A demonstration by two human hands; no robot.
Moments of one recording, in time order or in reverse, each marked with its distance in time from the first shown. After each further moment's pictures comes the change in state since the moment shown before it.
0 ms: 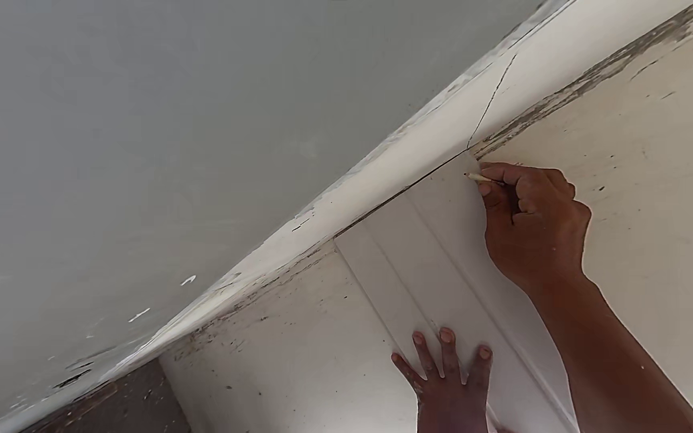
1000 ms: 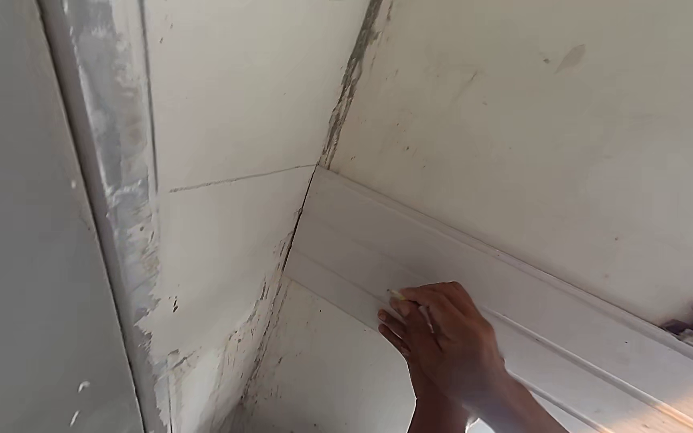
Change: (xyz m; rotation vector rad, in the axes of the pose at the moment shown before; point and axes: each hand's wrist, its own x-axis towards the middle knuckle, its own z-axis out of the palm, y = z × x) left_hand -0.005 0.000 0.018 0.166 0.122 0.042; right_hand -0.186 -0.063 -0.042 0.304 0.130 0.390
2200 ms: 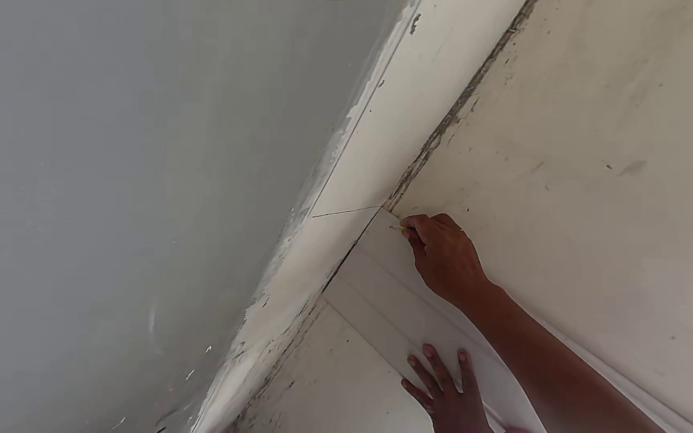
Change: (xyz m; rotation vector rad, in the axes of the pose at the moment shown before) left_hand 0.007 0.009 -0.031 -0.014 -0.237 -0.090; right_hand 0.181 -0.008 0.042 -0.303 -0.133 -0.289
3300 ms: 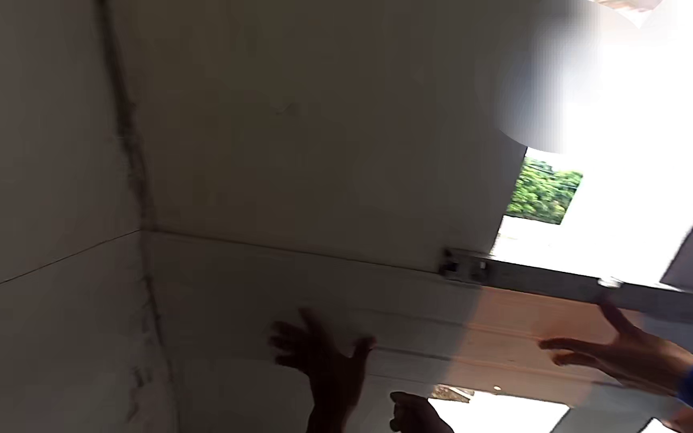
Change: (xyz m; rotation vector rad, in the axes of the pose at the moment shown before) left_hand 0.004 0.005 0.030 0.019 0.308 0.189; right_hand -0.397 -0.070 -0.068 0.850 0.140 1.418
